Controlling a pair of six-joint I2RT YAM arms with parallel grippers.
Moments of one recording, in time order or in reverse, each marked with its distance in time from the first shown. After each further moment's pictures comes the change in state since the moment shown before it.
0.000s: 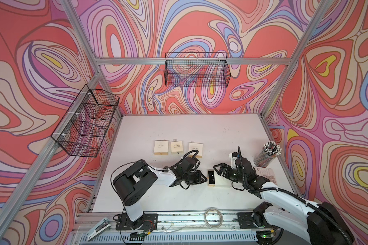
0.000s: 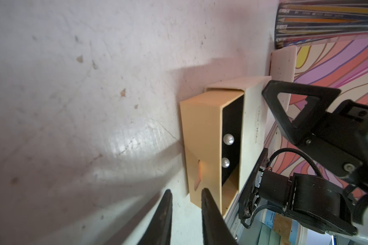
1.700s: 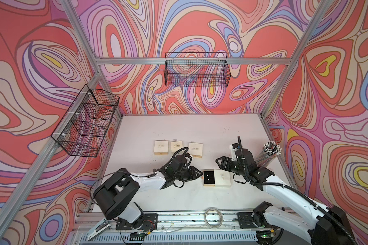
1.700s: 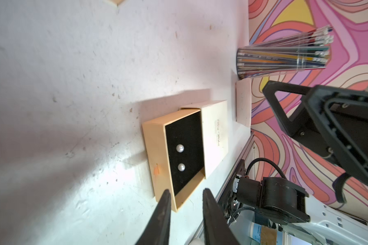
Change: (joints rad) left arm 0.061 -0.312 -0.122 -0.036 -0.071 0.005; right arm 0.032 -0.019 0.260 -0.286 0.101 -0.151
